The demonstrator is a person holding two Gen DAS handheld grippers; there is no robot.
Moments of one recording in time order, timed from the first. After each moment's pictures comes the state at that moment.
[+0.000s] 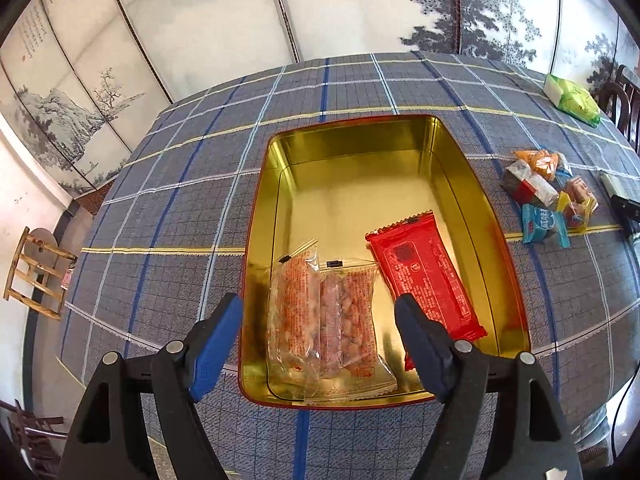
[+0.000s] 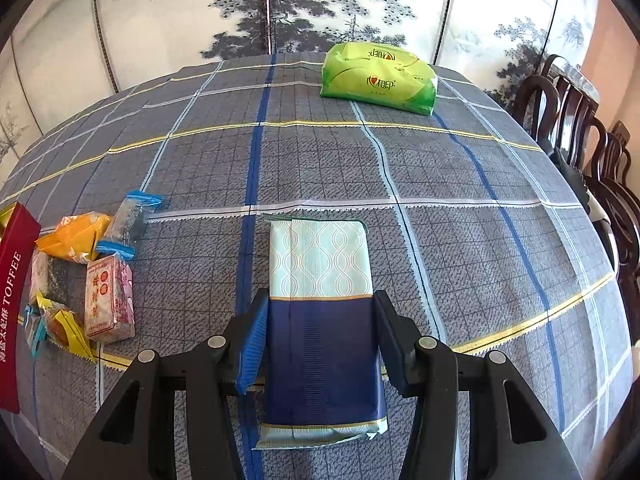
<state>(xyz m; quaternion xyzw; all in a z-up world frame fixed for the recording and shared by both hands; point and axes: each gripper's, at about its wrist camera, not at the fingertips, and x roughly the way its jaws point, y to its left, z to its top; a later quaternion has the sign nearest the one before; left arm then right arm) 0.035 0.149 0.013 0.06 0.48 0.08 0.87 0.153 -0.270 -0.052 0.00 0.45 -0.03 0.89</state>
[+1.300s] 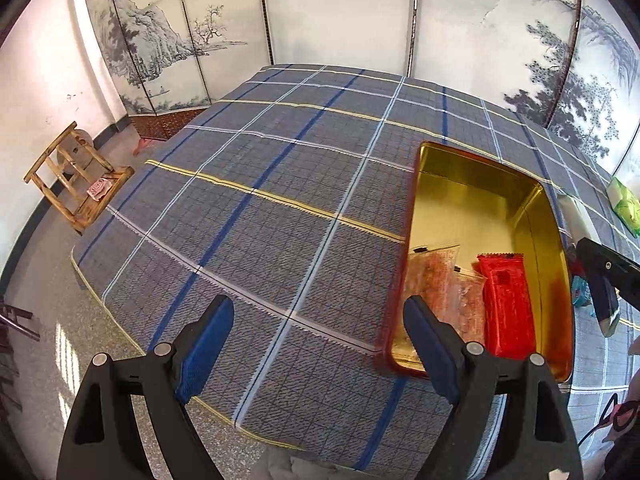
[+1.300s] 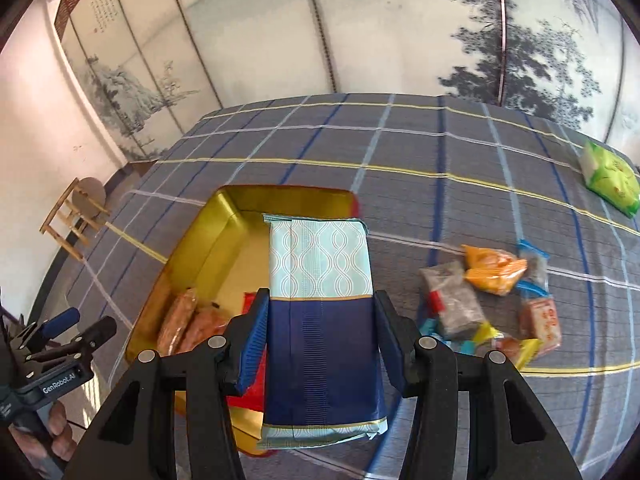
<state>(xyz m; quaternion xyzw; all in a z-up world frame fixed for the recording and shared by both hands) -0.015 0.247 0.023 -0.08 0.45 0.21 0.86 0.093 0.007 0.017 -0.02 0.42 0.25 0.87</state>
